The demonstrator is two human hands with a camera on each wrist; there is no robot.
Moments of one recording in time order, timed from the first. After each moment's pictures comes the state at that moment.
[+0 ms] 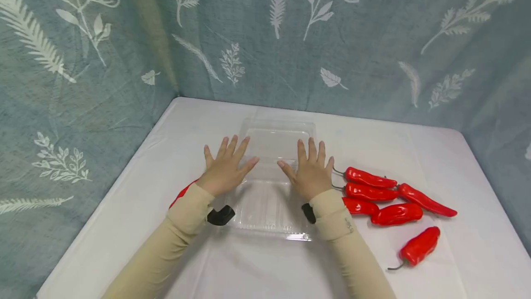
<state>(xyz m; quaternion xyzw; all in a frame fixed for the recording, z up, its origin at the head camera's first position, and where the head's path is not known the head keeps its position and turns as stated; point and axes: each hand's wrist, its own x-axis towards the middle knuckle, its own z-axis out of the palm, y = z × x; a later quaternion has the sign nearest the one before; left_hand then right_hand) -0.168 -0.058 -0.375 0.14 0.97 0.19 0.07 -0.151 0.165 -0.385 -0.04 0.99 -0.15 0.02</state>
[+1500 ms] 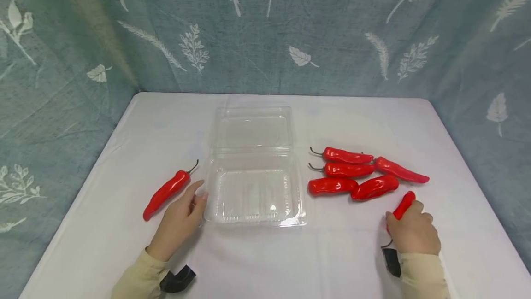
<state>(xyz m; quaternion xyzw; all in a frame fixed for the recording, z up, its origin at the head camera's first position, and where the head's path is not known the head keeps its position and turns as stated) -0.088 -0.087 -0.426 0.08 0.93 0.37 0.02 -0.007 0.346 -0.393 0.37 0.90 -0.16 0.15</state>
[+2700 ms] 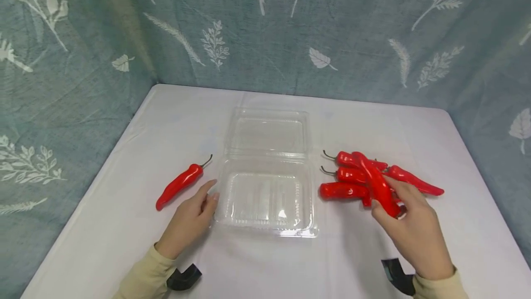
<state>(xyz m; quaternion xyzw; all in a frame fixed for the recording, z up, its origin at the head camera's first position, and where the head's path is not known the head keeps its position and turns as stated) -0.075 -0.095 -0.421 0.09 0.92 0.37 0.02 -0.008 0.289 -0.328 0.09 0.96 -0.24 -0.10</state>
